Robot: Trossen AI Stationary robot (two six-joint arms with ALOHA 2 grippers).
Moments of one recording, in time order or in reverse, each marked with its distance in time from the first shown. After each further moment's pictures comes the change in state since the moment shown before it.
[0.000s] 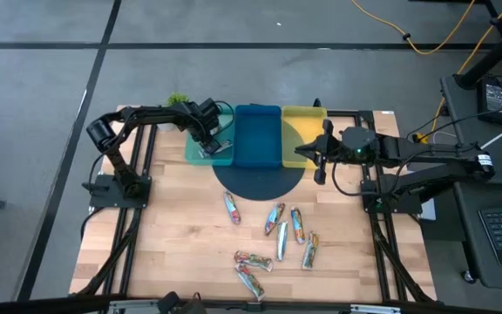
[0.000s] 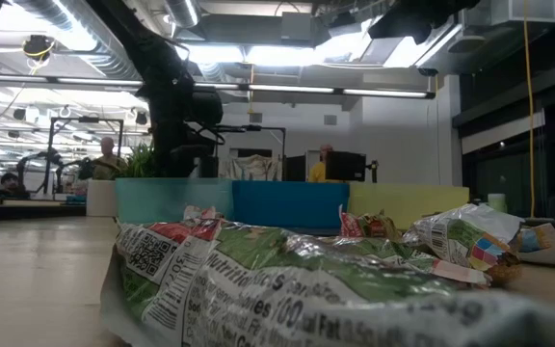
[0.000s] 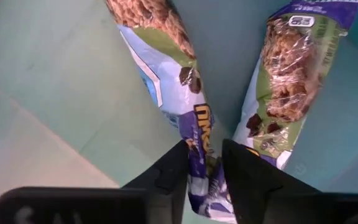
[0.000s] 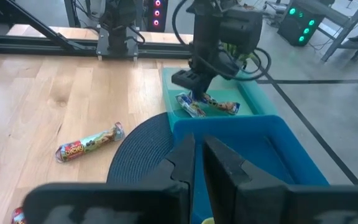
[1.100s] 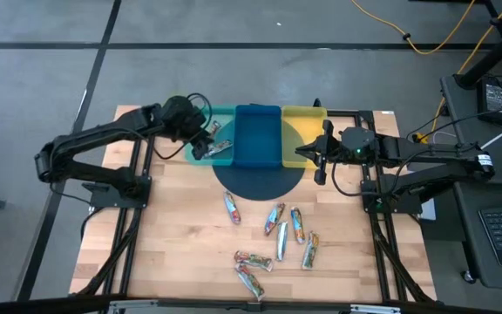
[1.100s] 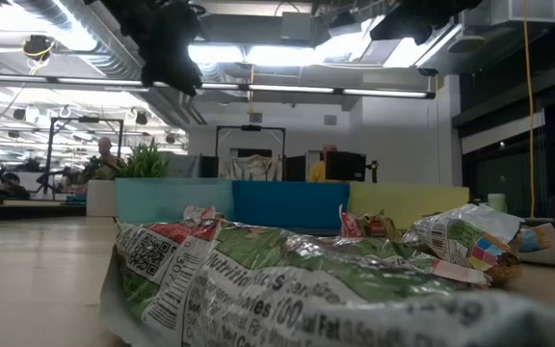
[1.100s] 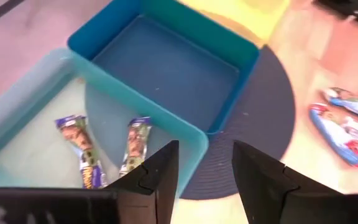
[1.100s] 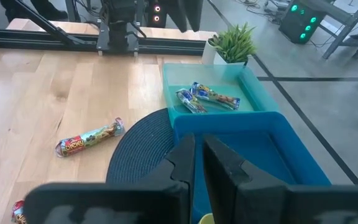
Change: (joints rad) left arm -0.227 -0.582 0.002 -0.022 0.066 -0.113; right arm 0.000 0.000 0.000 -0.014 0.000 -0.004
